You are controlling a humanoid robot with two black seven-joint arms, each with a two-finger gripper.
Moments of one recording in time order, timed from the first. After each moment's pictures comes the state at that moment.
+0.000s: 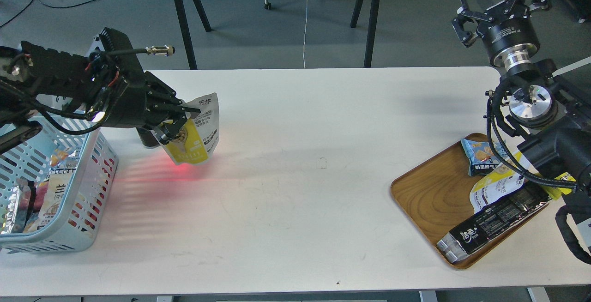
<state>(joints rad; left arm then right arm) -1.07 0.96 -0.34 -1.51 2.18 -0.49 -0.48 0.98 -0.31 0.56 0.44 0.42 0.49 0.37</state>
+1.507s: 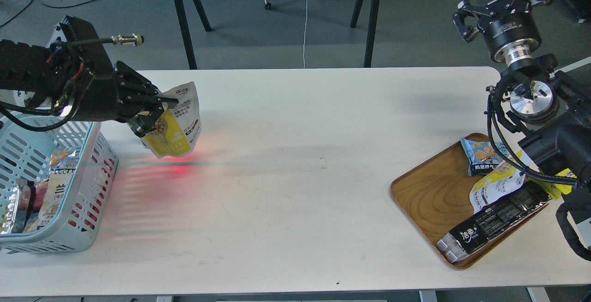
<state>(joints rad) -1.06 1.08 -0.44 -1.59 2.18 -0.49 -0.49 0.99 -0.32 0.56 0.44 0.42 0.49 0.37</state>
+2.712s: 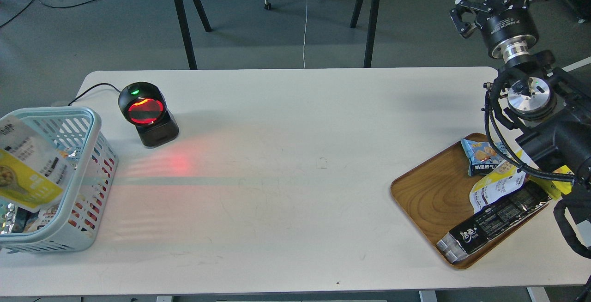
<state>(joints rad) -1.07 1.71 -0.15 -1.62 2.09 -0.24 -0.49 1.00 -0.31 0.56 0.43 0.42 0.49 0.37</state>
